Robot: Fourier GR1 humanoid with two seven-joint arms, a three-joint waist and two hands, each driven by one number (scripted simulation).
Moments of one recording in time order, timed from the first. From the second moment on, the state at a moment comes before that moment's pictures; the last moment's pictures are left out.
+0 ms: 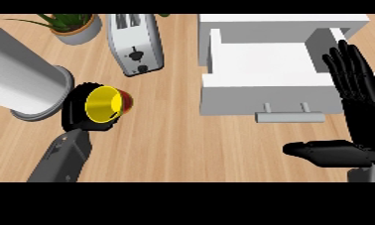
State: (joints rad) left arm -0.50 0.18 0.38 -0.43 0.16 -0.36 -0.98; right arm -0.08 -0.15 -0.11 -1.95 -0.01 0.17 0.00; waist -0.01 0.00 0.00
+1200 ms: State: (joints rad) left arm -0.85 0.01 0.06 -1.02 0.14 0.01 -0.40; right arm -0.06 -0.17 -0.17 -1.93 -0.04 0.20 -0.02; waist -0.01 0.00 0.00
